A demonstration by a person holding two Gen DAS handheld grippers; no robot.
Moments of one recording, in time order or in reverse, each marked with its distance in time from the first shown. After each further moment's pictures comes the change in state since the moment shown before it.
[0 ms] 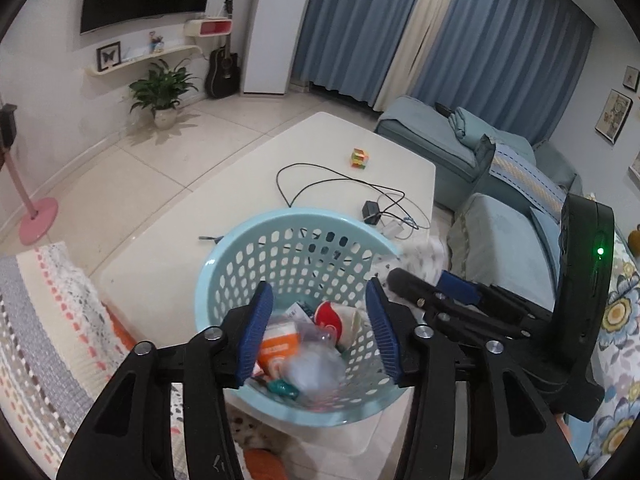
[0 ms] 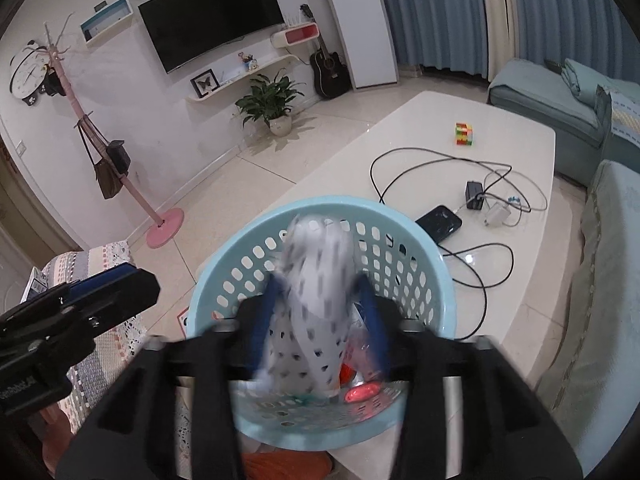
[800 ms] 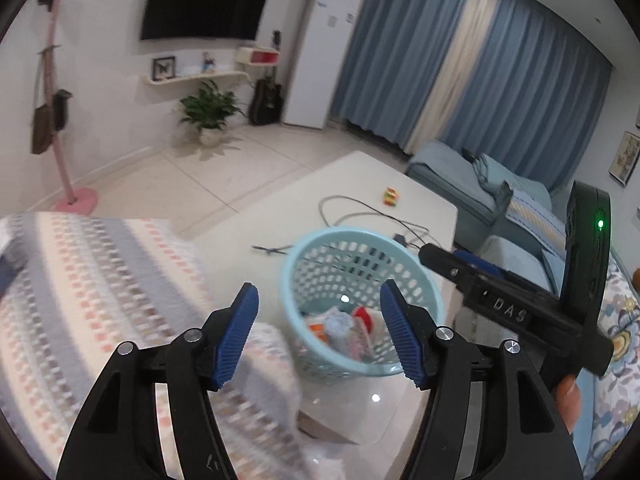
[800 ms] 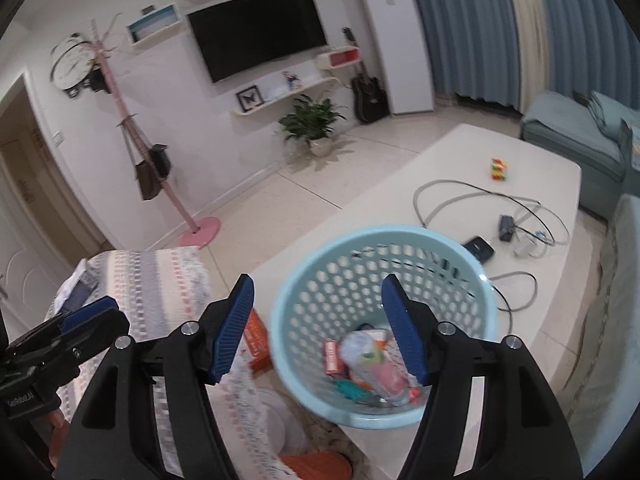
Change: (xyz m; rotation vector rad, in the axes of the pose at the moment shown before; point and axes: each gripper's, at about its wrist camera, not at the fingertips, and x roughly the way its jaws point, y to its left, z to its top) left arm -0.124 0.043 -0.046 -0.106 -0.157 0.102; right arm -0.059 0.079 0.000 -0.103 -0.086 0.117
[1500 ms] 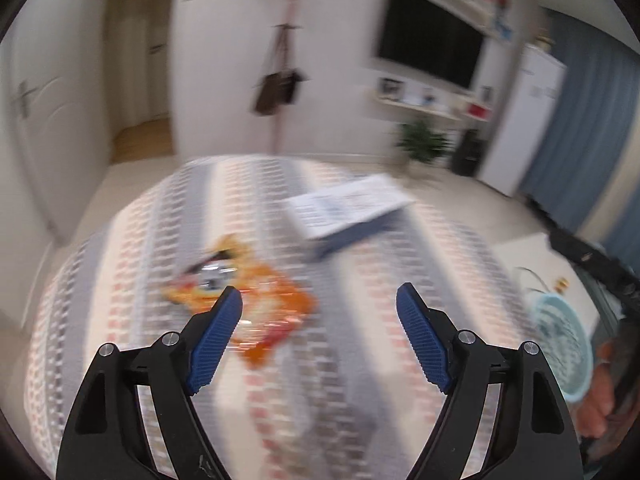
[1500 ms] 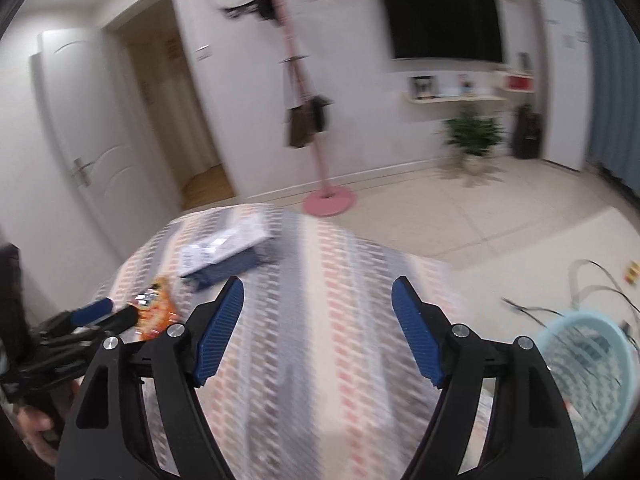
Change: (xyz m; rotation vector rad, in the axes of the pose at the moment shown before) left arm -0.158 0.233 -0.060 -0.419 -0.109 0.614; right arm 0.058 0.277 -0.011 -0.399 0.092 0.409
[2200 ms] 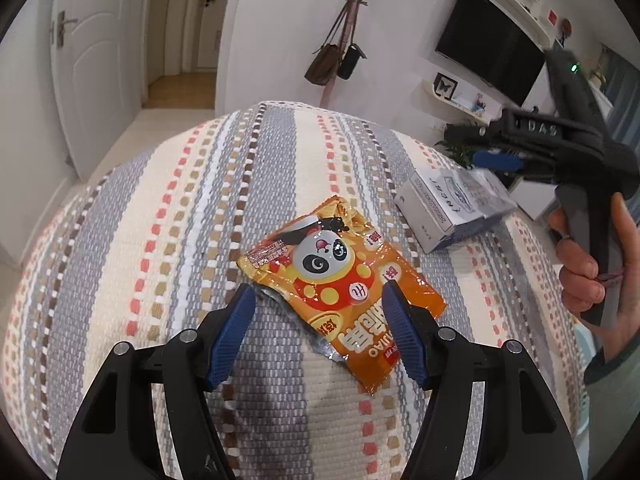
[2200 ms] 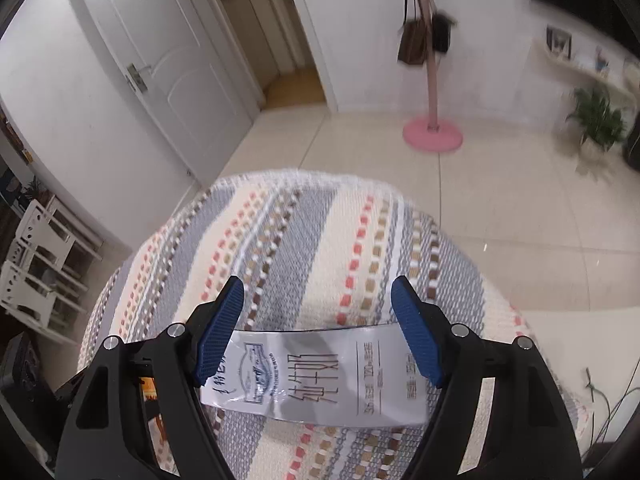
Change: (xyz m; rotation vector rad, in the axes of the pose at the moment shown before) left arm 0.043 0.081 -0.005 -0.180 0.070 0.021; right arm 0.223 0.093 0.092 -0.188 0.405 0.266
